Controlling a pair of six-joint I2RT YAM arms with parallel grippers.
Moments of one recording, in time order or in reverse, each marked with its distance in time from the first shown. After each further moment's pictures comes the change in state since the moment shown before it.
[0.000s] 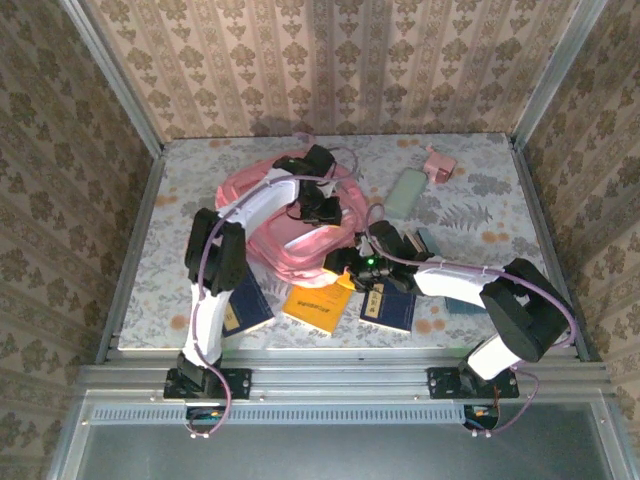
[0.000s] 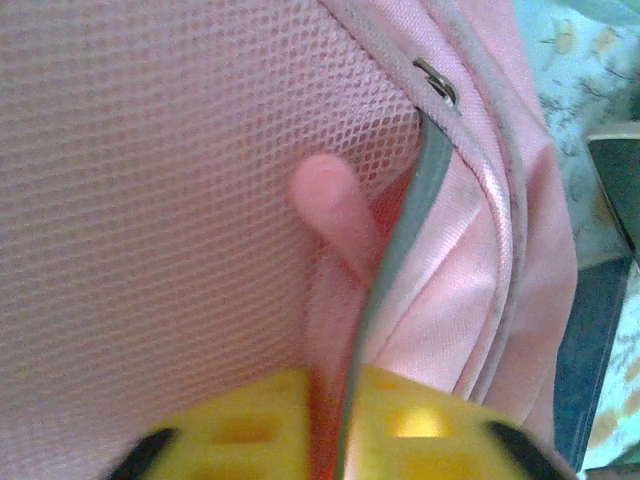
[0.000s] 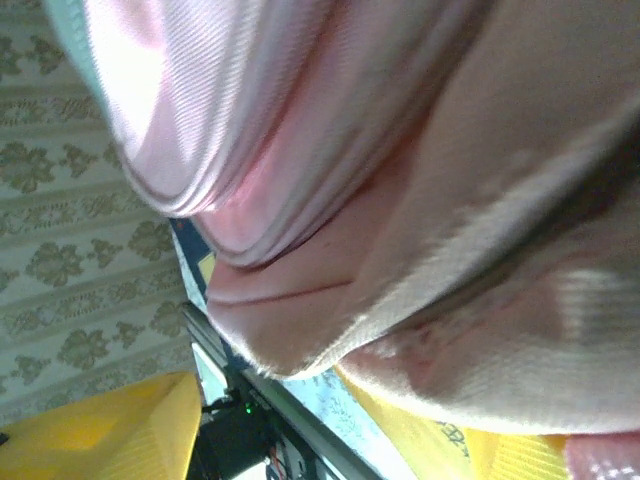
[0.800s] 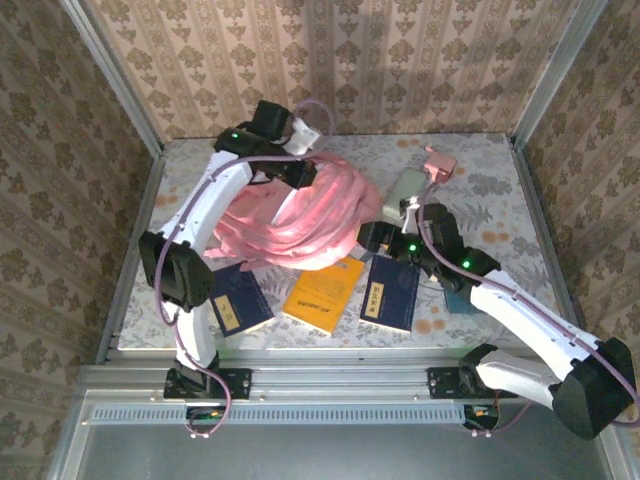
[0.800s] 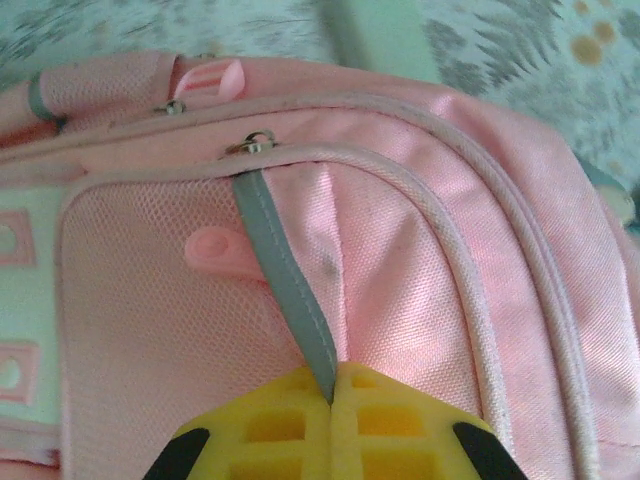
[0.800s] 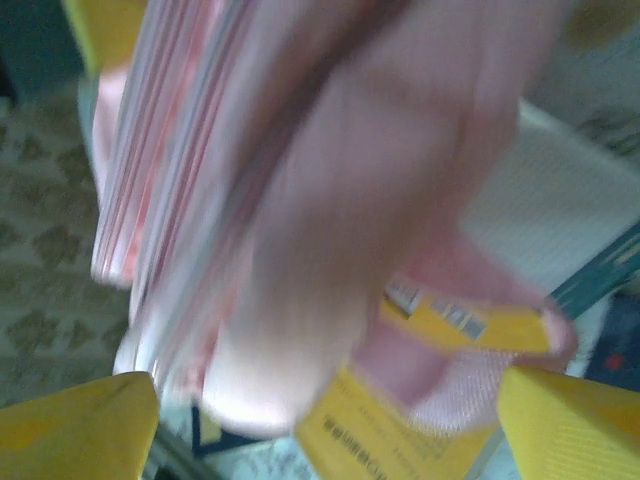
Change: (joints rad) left arm 0.089 -0.225 0.158 -0.081 0.010 0.541; right arm -0.166 -0.478 0.074 -0.385 0.286 -0.349
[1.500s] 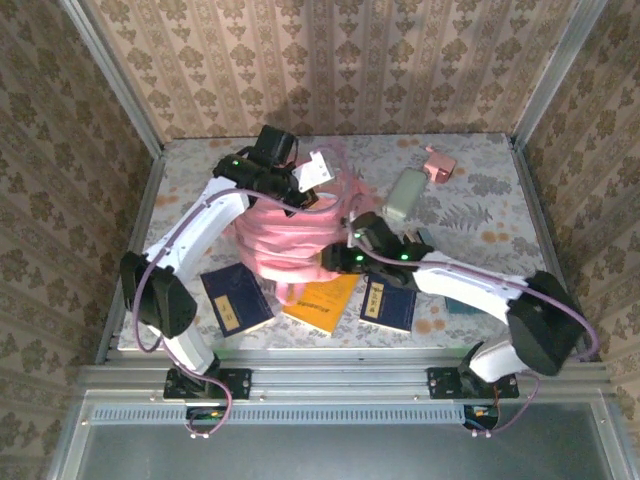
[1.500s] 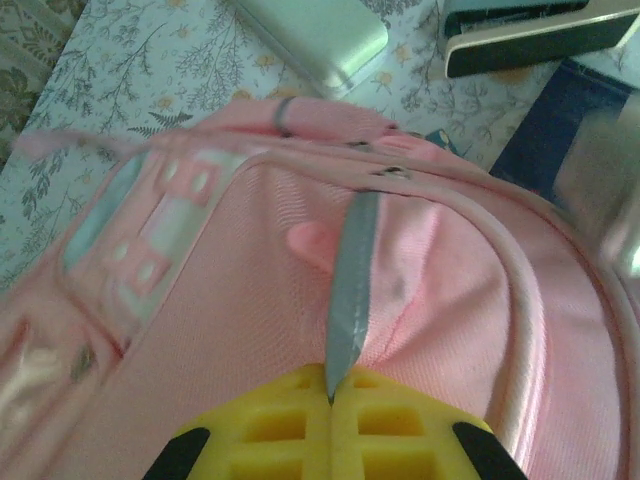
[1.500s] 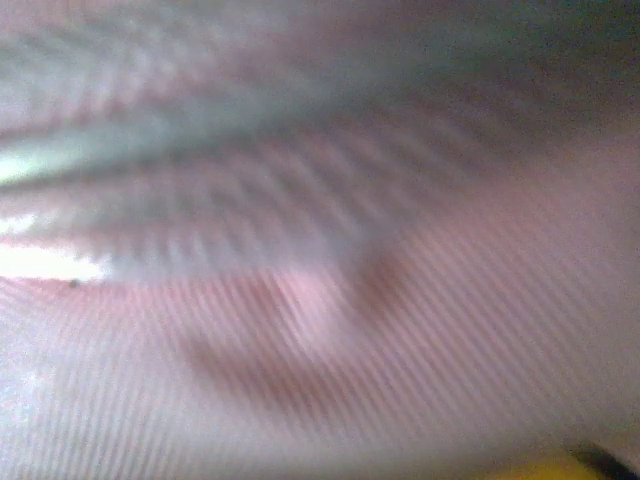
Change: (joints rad) left arm -0.068 -0.224 -0.343 0.164 -0.085 0.465; right arm 0.299 0.436 0.129 0.134 -0.012 -0.030
